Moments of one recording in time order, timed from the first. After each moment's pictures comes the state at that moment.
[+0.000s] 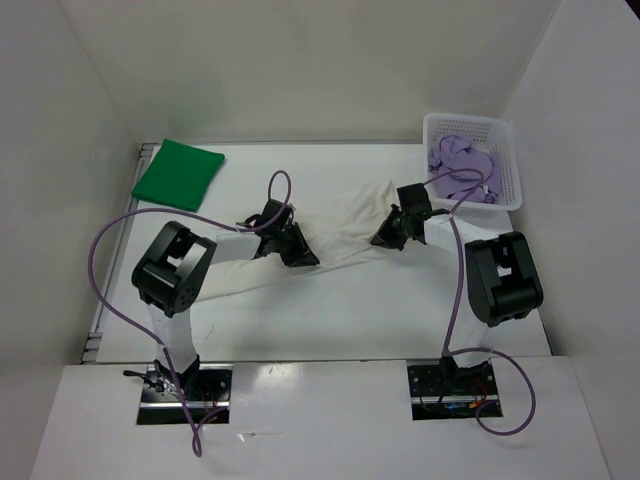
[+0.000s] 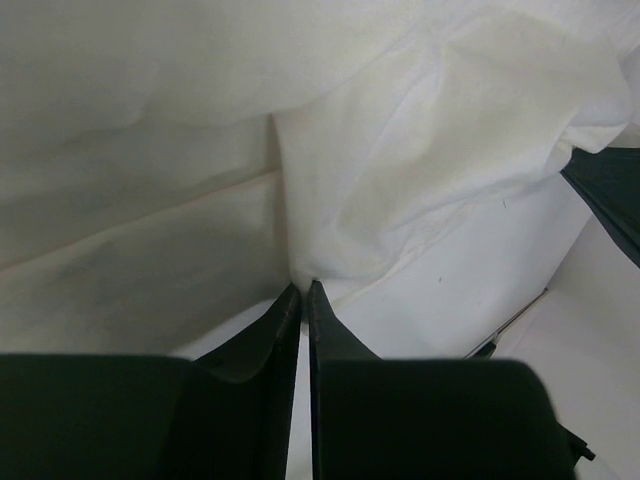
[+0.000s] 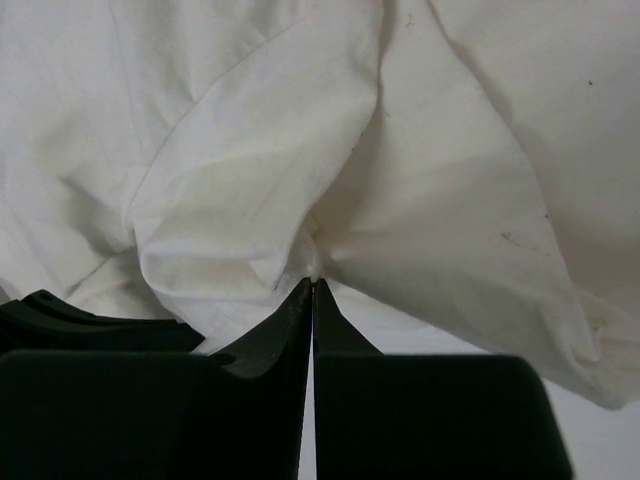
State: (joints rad) left arm -0.49 1.90 1.03 -0.04 0.38 -0.95; right arm 0.24 1.69 0.97 -0.23 -0.20 0.83
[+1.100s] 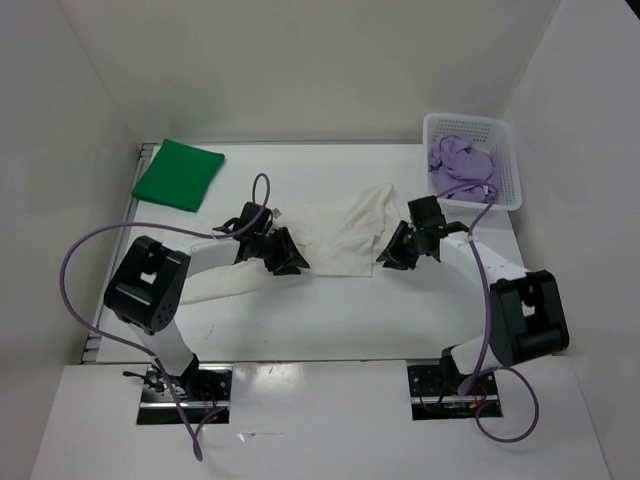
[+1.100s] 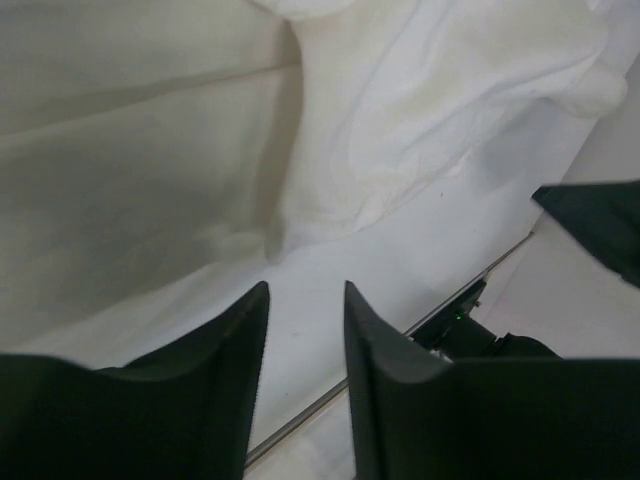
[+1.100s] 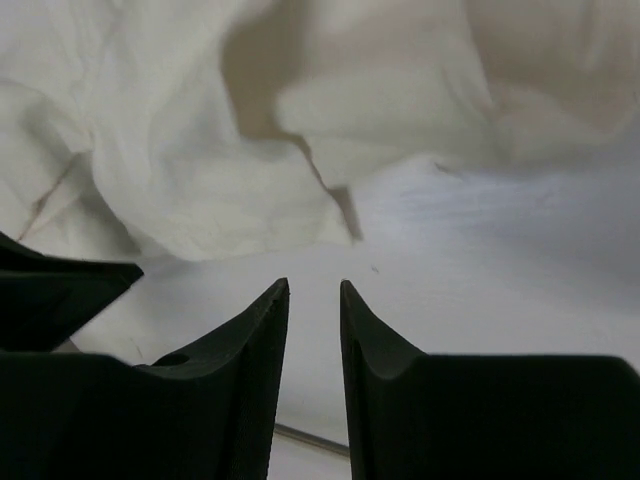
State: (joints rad) left arm -0.41 1.73 0.91 -0.12 0.50 -0.90; right arm 0.24 1.40 0.80 -0.46 -0.24 0.82
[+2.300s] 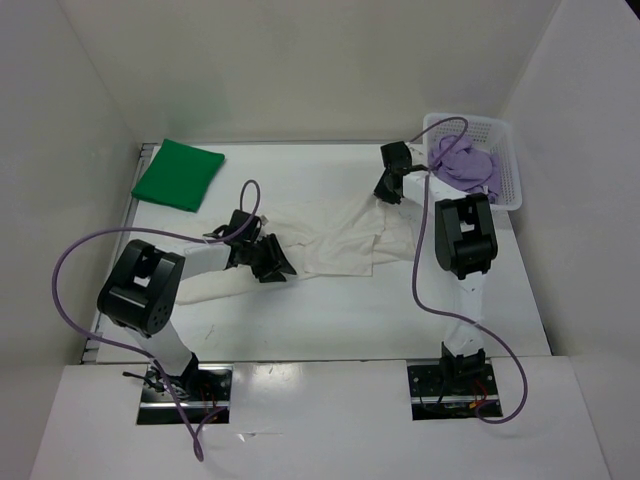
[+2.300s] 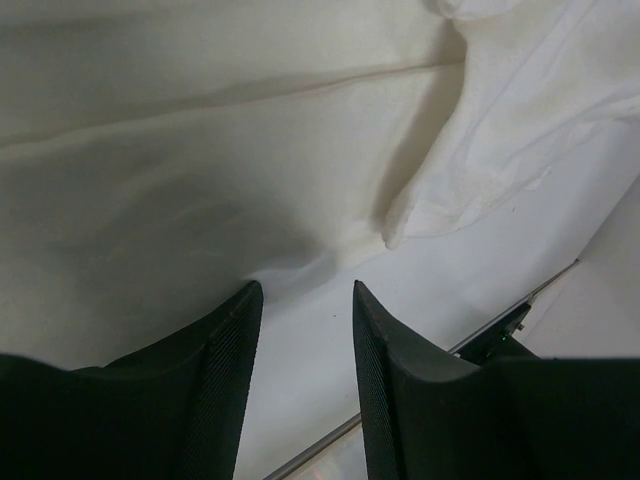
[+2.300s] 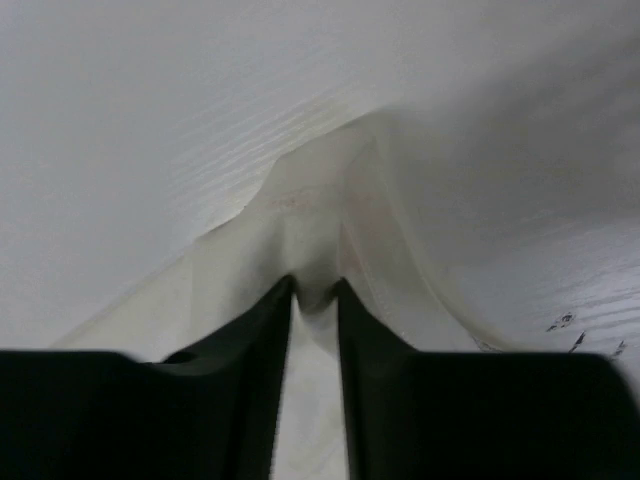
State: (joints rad) left arm -0.35 1.68 0.81 -0.14 0.44 -0.82; right arm 0.22 2.14 1.59 -0.36 0.19 0.68
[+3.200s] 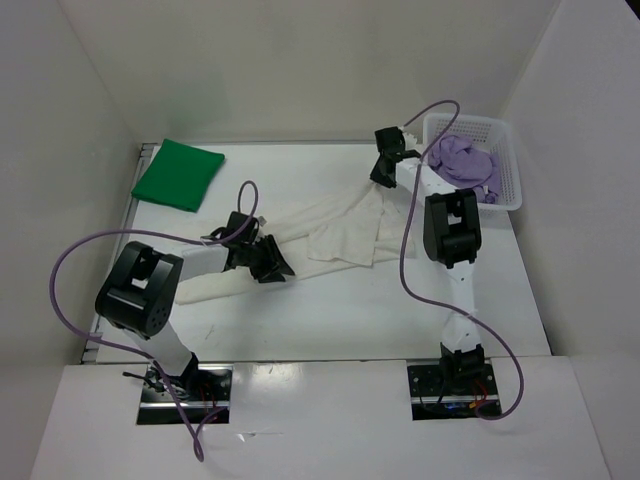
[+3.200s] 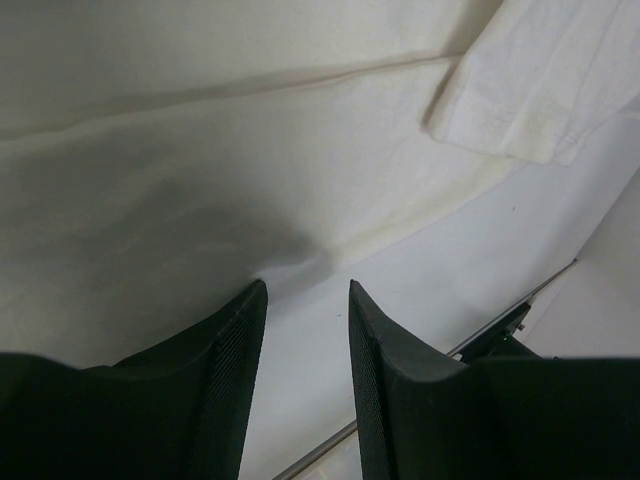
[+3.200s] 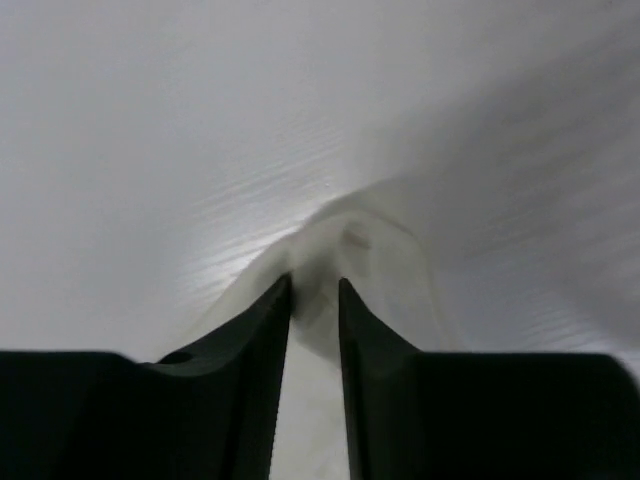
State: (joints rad) left arm -0.34 1.67 0.78 -0.11 0.45 -0.81; right arm 0.22 2.34 1.93 -0.45 0.25 0.64
